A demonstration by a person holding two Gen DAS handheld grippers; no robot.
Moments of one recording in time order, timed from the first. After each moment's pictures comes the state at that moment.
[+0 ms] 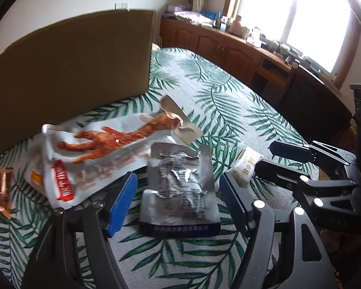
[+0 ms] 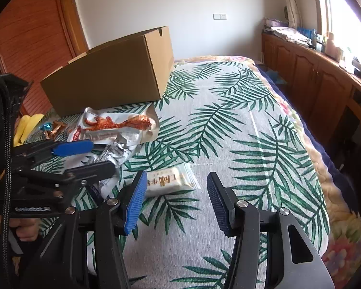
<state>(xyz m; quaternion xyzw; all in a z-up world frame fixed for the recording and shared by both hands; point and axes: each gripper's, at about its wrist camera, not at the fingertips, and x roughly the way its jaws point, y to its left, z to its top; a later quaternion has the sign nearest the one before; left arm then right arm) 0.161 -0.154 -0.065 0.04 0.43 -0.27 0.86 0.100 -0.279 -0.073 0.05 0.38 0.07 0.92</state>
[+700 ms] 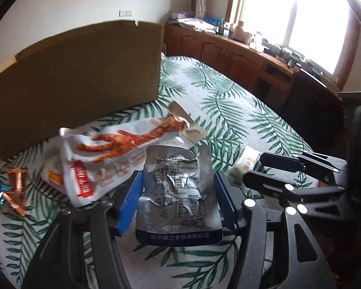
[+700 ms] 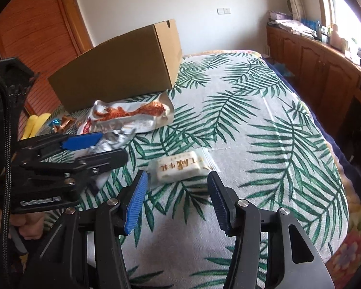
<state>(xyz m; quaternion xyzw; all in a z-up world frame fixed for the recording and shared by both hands) 0.146 -0.131 -0.050 0.04 0.39 -0.26 0.88 0.101 -0.267 -0.084 0.07 0.39 0.09 0.92</state>
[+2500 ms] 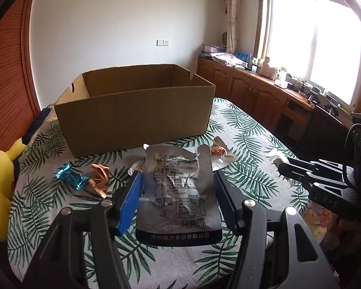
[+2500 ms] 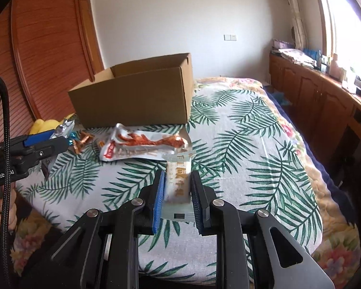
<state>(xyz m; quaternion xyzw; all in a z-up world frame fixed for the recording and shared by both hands) 0.091 -0.060 0.007 0.01 0.31 -0.17 0.93 0.066 -0.244 -0.028 0.03 0.32 0.09 0.94</state>
